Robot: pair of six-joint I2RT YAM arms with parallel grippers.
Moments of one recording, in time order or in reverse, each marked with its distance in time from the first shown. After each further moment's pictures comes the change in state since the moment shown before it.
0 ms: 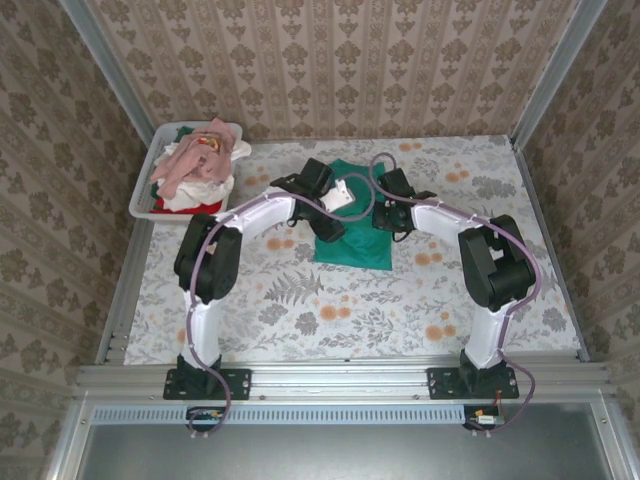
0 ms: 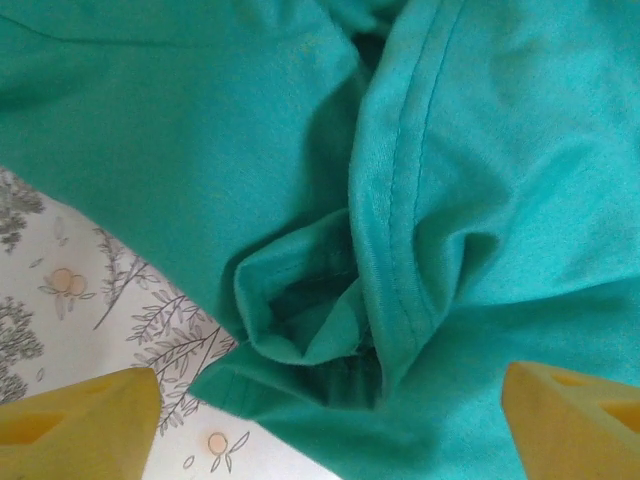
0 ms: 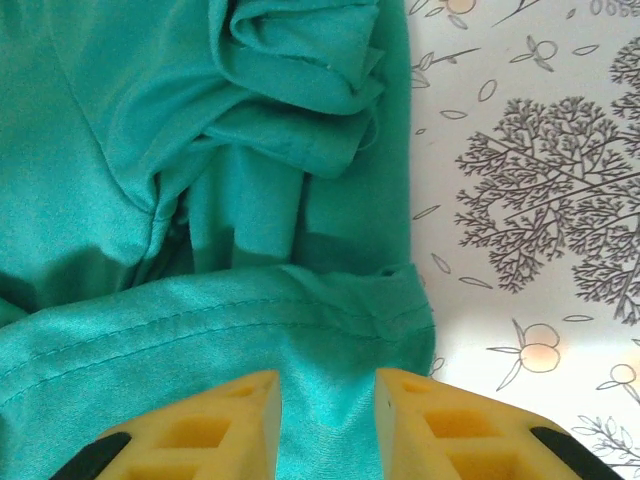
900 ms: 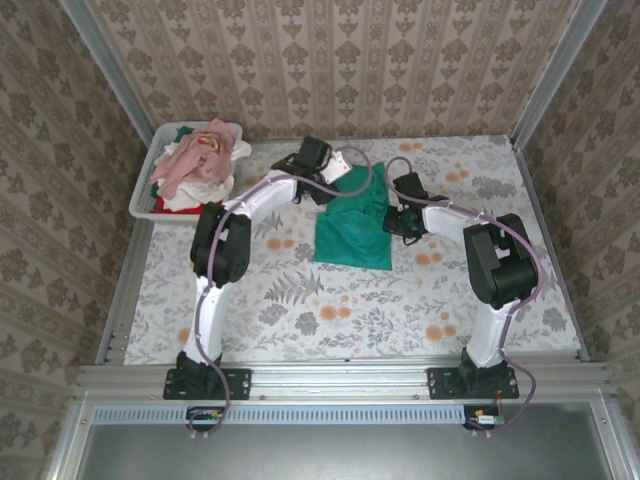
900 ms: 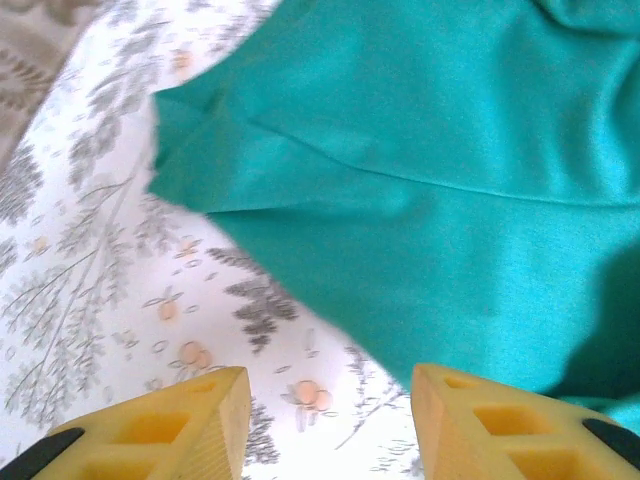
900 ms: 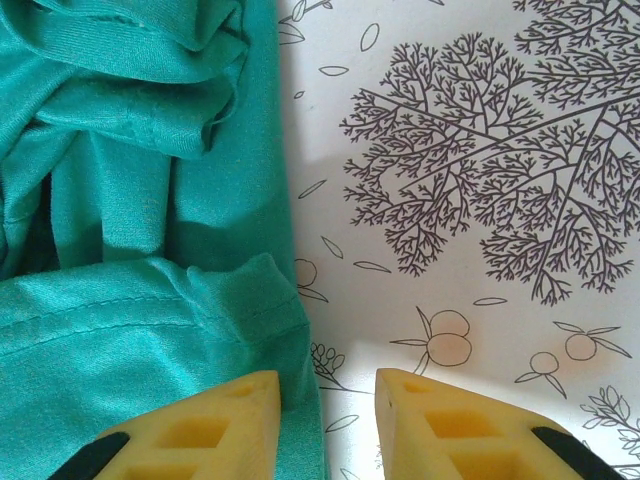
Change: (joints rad) left arm 0.088 0.186 0.303 0.065 -0.082 -0.041; right arm -0.075 0.000 -0.077 0.038 -0.076 0.016
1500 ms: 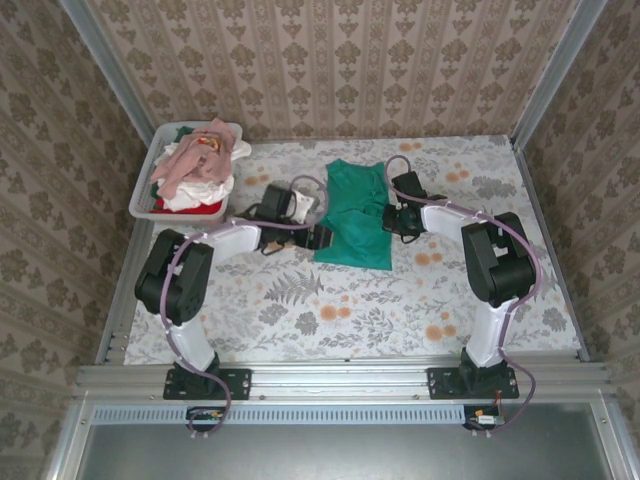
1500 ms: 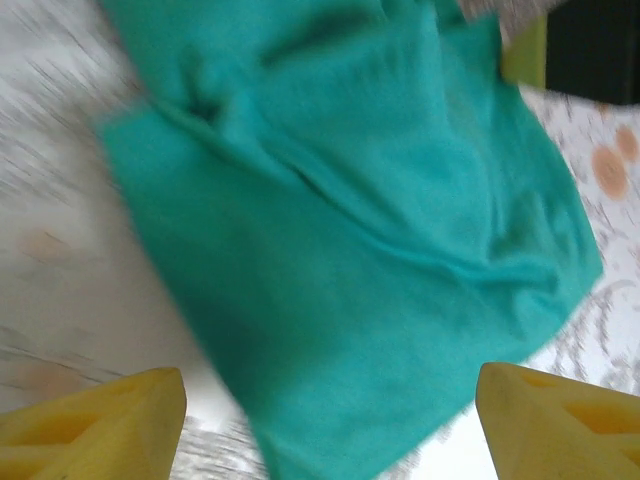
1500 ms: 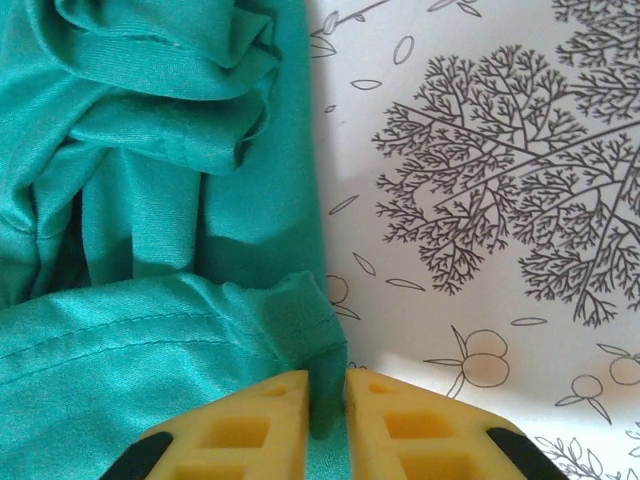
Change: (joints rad) left arm 0.011 -0.460 -0.861 0.392 0.431 -0.669; right arm 0.005 0.018 0.014 0.020 -0.021 0.019
